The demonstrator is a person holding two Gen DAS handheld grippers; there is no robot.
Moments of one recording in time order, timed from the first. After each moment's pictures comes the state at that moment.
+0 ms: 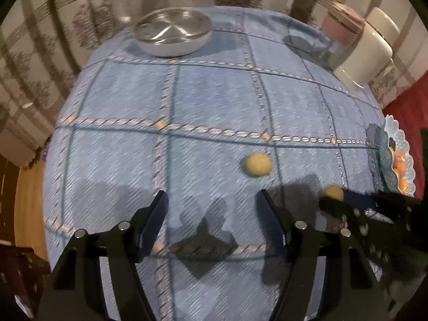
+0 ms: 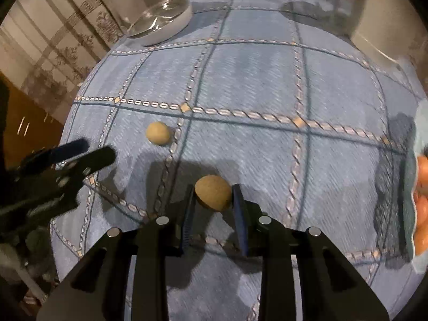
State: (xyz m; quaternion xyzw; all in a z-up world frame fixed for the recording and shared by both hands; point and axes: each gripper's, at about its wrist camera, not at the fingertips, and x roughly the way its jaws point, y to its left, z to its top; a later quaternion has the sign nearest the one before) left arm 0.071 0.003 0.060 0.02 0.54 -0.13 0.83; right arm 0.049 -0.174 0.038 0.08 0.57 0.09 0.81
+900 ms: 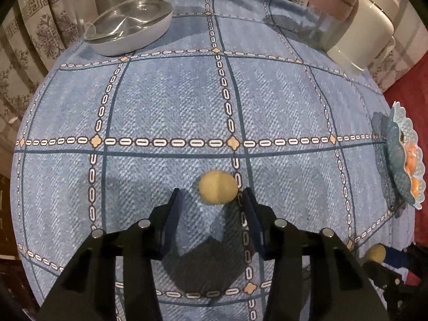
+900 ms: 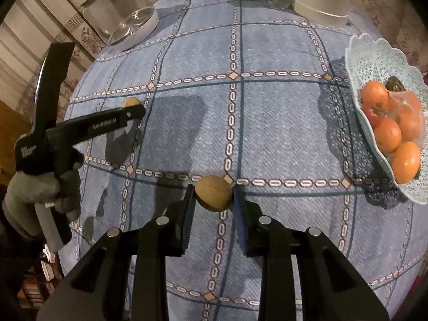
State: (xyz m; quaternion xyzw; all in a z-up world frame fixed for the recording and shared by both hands) left arm 0.098 -0.052 0.022 0.04 0.54 -0.15 0.83; right arm -0.024 -0.228 0.047 0.13 0.57 0.05 0.81
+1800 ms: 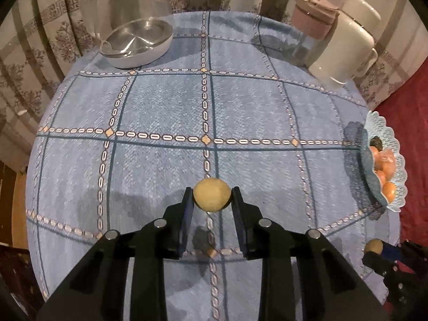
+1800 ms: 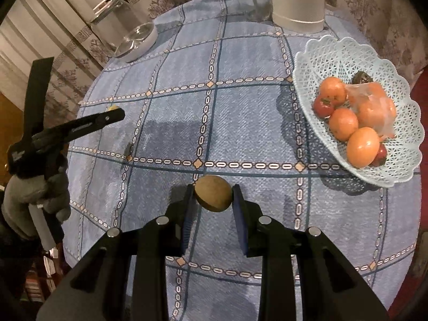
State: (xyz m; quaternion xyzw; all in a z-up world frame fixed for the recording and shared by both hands) left arm 0.048 -0.059 0.073 0.02 0.52 -0.13 0.84; right arm -0.063 -0.277 0.079 0.14 0.55 0.07 0.82
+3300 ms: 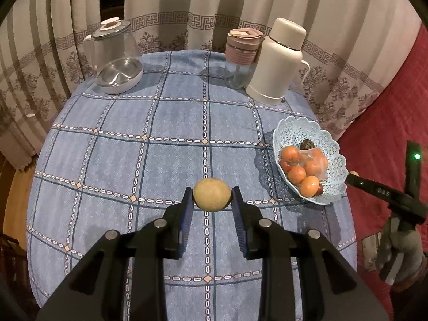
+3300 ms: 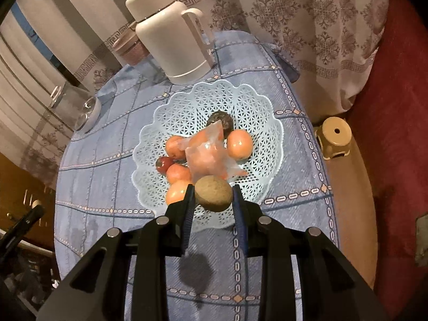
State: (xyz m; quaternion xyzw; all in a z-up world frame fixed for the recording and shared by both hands) left arm -0.082 -0.152 0.161 -0.01 0.45 -0.14 0.88; right arm -0.088 -0.491 0.097 0.21 0.48 -0.01 0.85
